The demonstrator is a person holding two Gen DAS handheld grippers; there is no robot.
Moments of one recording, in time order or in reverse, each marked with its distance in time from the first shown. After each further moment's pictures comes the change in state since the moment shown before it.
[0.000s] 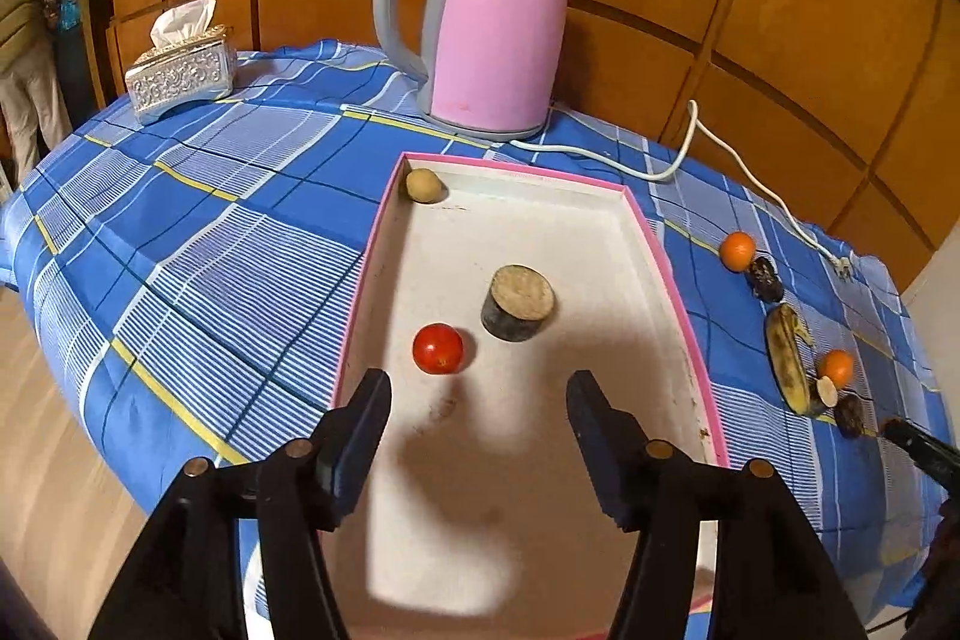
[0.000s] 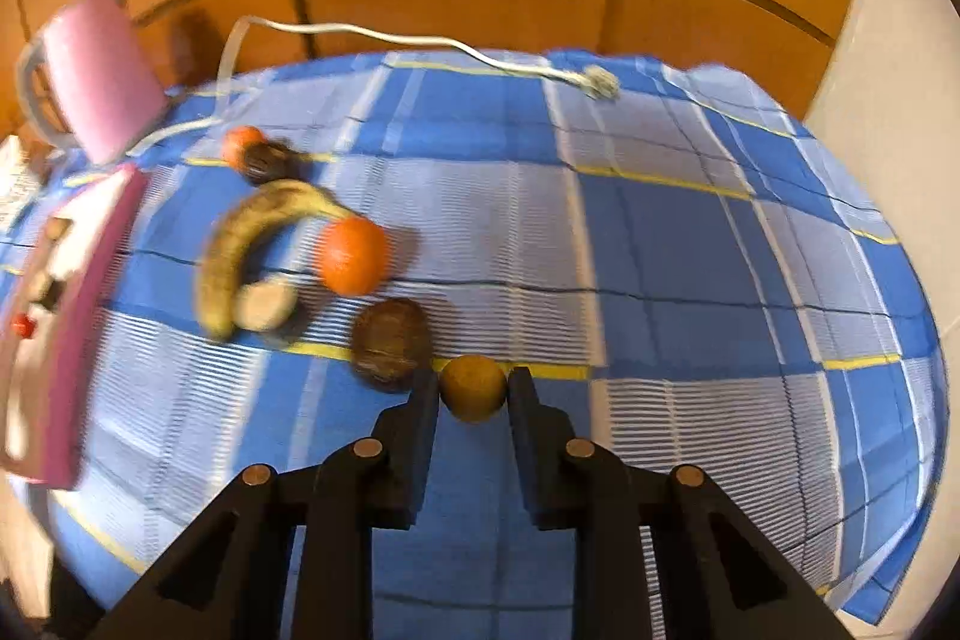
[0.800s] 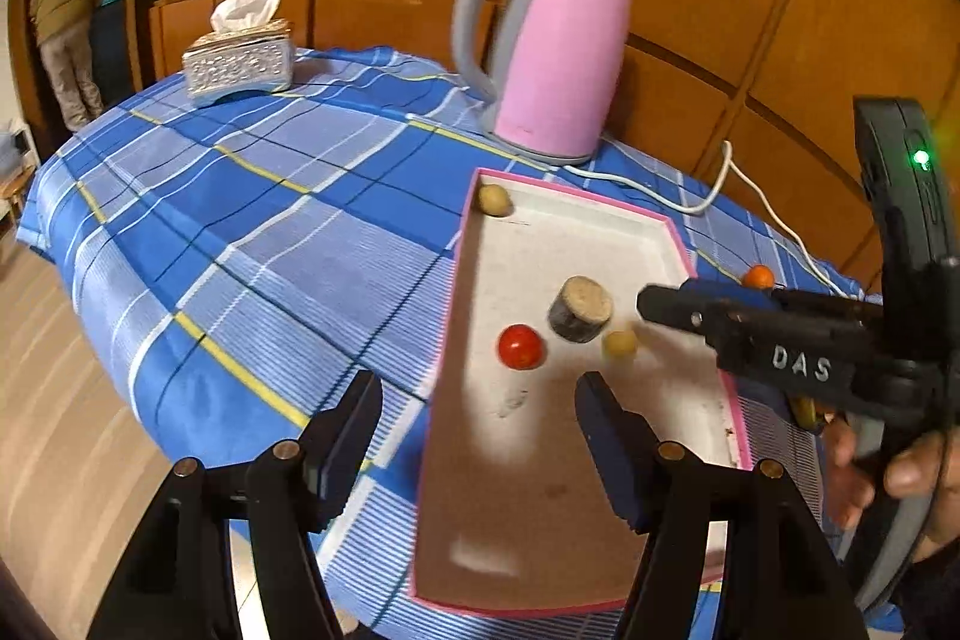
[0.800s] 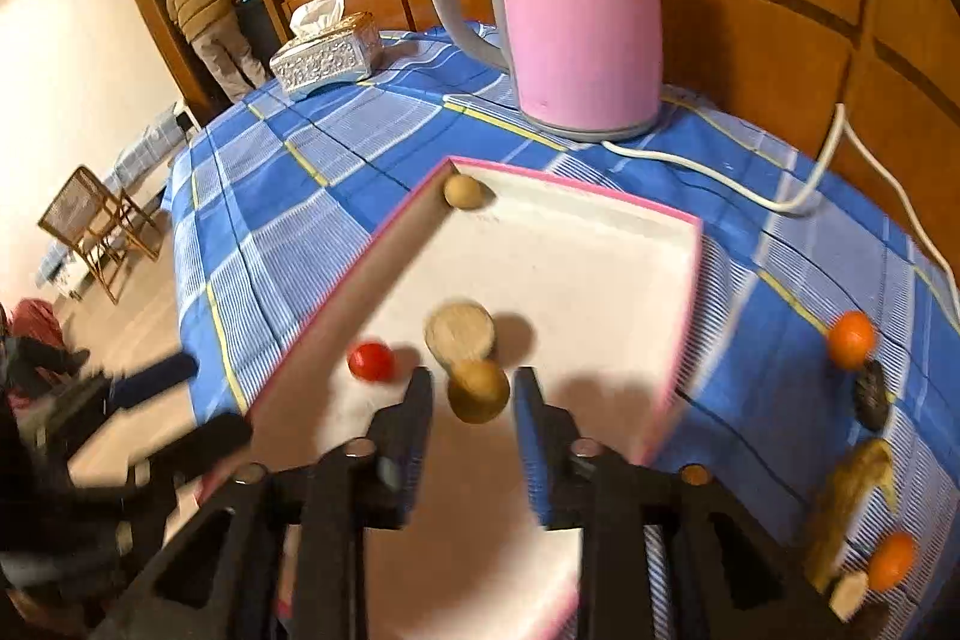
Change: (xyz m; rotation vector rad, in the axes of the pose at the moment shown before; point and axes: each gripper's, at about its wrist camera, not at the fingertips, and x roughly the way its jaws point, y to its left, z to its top) left arm -0.028 0.043 -0.008 -0.087 -0.042 0.041; right arm 0.013 0.305 0.052 -0.506 0.050 0.535
